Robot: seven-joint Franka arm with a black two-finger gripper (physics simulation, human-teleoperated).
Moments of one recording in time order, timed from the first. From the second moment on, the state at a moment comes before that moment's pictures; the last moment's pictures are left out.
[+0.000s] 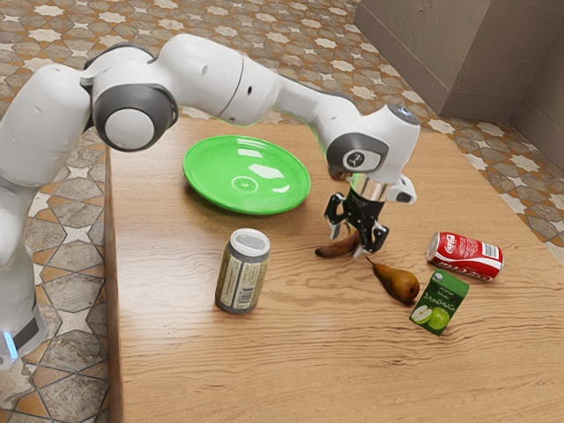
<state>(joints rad) -0.08 0.46 0.03 -1.47 -0.01 1.90 -0.59</state>
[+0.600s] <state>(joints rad) -0.07 0.47 0.03 -1.46 0.00 1.89 -0.55</state>
